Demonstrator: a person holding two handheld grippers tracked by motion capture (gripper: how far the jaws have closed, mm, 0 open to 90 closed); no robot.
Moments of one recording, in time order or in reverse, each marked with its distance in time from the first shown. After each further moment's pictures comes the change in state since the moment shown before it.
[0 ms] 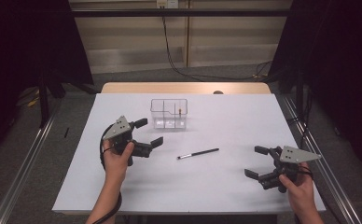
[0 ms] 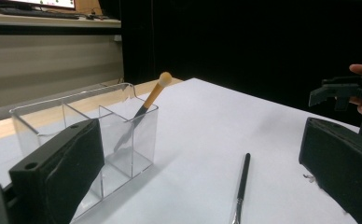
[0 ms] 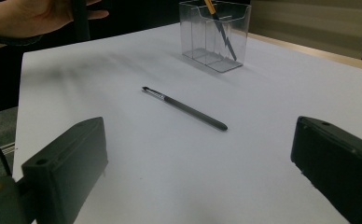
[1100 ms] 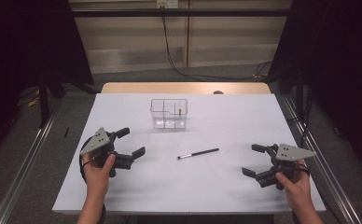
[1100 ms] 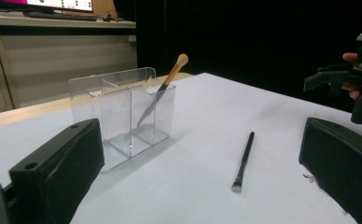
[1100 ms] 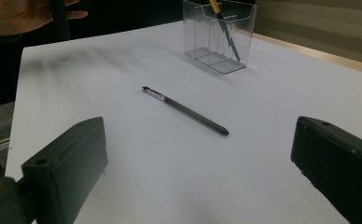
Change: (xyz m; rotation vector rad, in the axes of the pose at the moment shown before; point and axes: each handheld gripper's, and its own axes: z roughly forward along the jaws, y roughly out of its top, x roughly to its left) left arm 0.001 -0.017 -0.056 0.003 0.054 0.024; right arm -0.003 0.003 0.009 0.011 0.011 -0.022
